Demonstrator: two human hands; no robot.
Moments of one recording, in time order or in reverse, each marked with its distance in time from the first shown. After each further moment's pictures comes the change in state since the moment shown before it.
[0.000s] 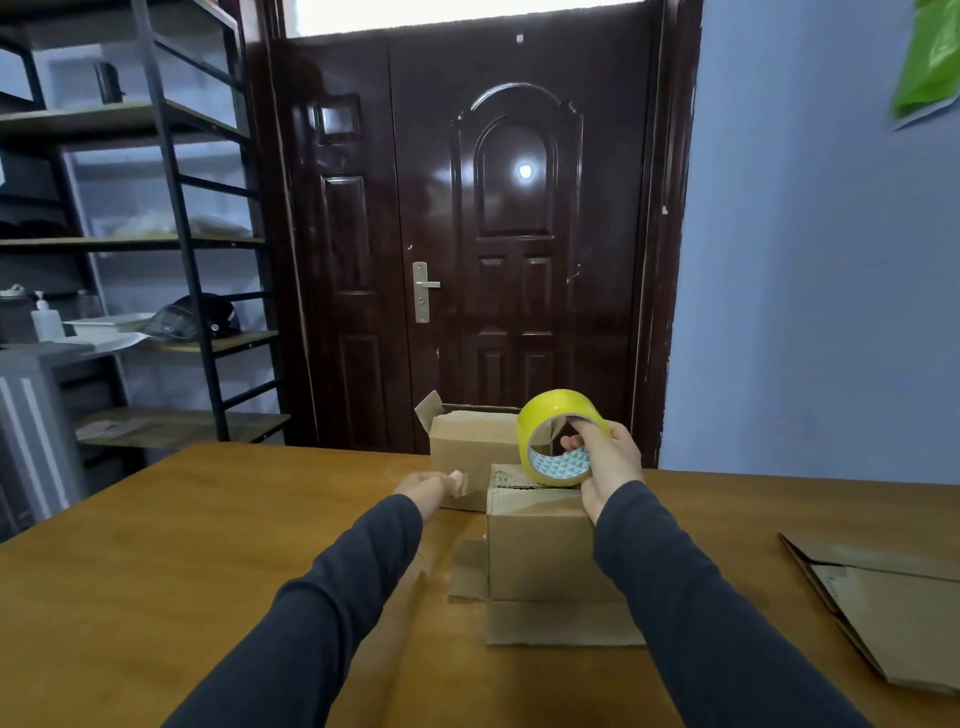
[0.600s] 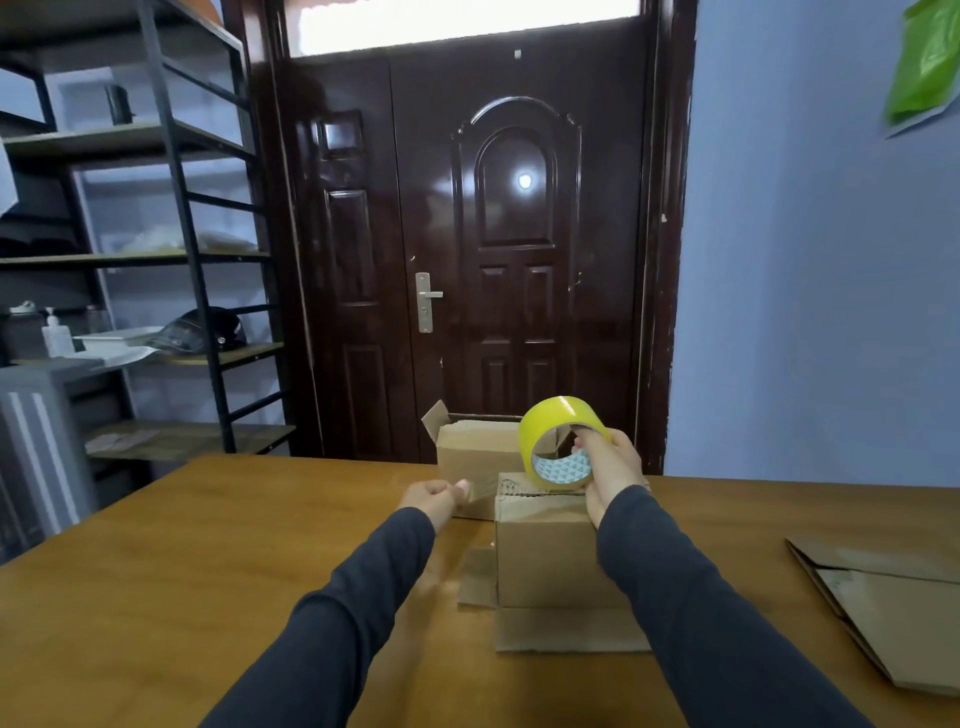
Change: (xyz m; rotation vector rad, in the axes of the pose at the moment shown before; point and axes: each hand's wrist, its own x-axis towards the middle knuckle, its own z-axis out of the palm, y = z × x) left_hand -0.004 -0.030 -0.012 -0.158 -0.015 0.276; right_hand -0.002 0.000 0.004 -0.055 -0.017 0.008
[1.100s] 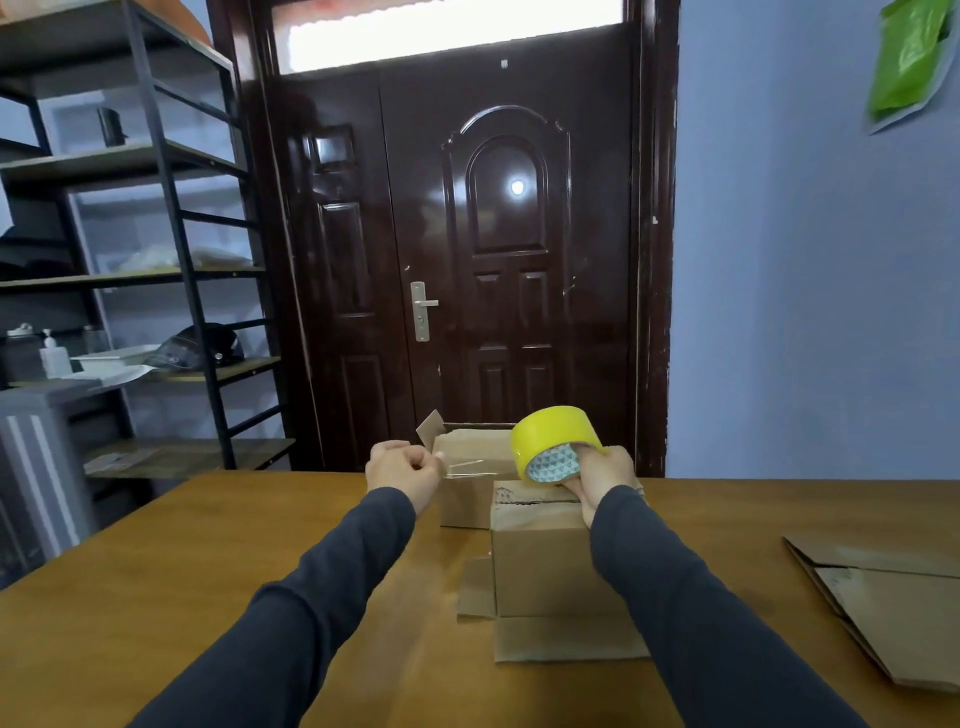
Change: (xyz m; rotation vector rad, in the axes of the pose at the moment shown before) left_hand -0.001 0.029 -0.028 0.090 0.271 0.250; right_hand 0.010 0.002 -0.001 -0.108 0.078 0.071
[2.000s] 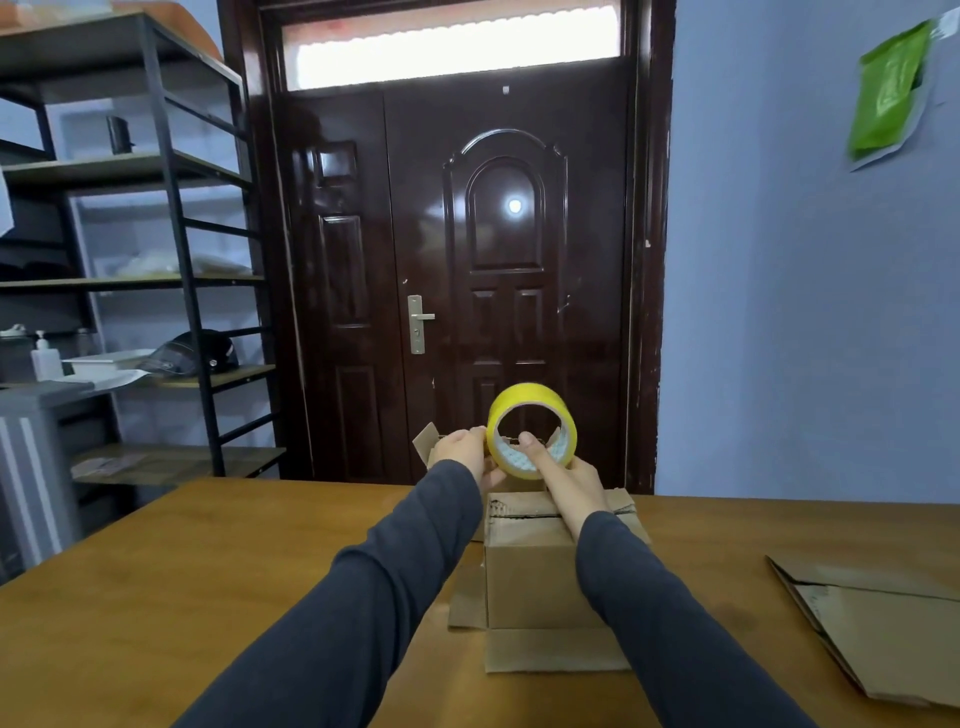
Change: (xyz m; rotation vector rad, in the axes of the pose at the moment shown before) left_hand -0.020 0.082 0.038 -0.750 -0.187 -0.358; right_hand -0.033 -0.004 0.004 -0.381 -0.240 -0.169
